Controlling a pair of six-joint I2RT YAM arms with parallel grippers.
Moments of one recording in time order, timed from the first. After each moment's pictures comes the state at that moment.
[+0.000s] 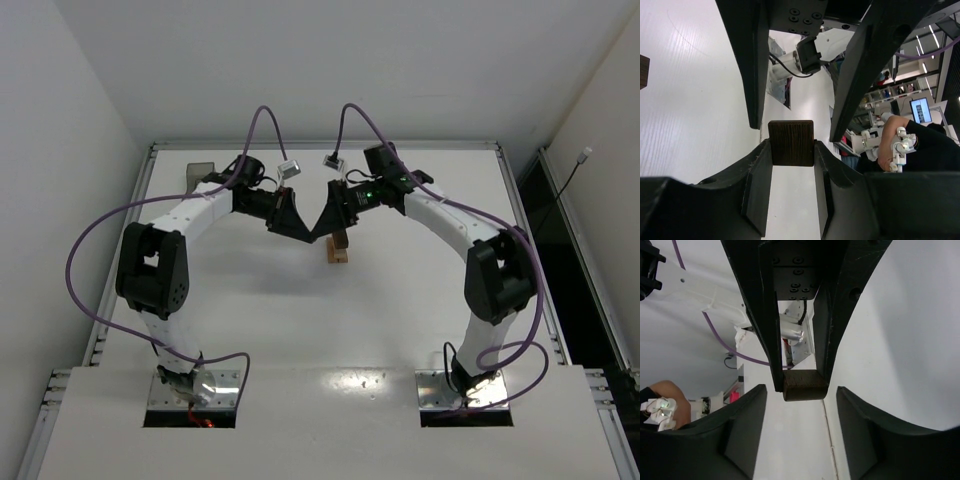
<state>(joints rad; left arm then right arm) -0.28 1.81 1.40 -0.71 1.45 0.08 0.44 1.82 1.44 -0.40 -1.16 0.22</state>
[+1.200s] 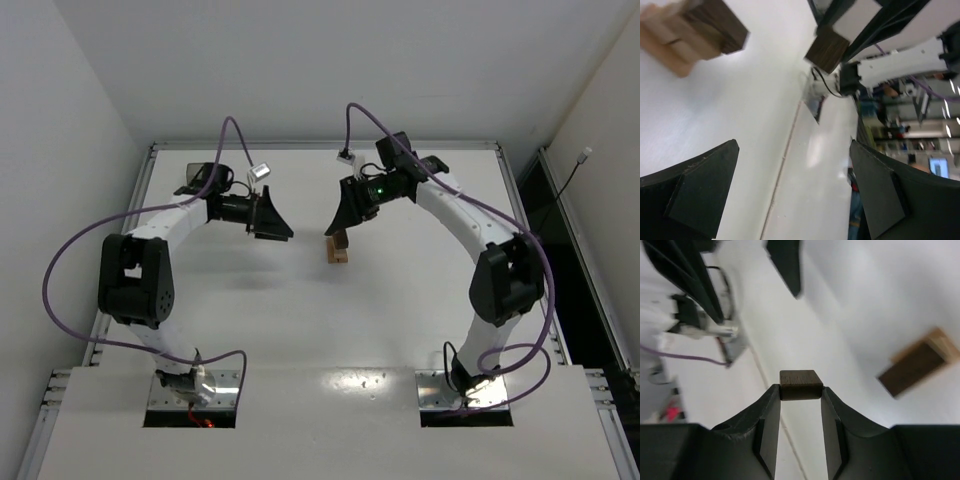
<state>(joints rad) -0.14 1.73 1.24 -0.55 1.31 -0.08 0.40 1.79 1.51 -0.67 -0.90 0.00</state>
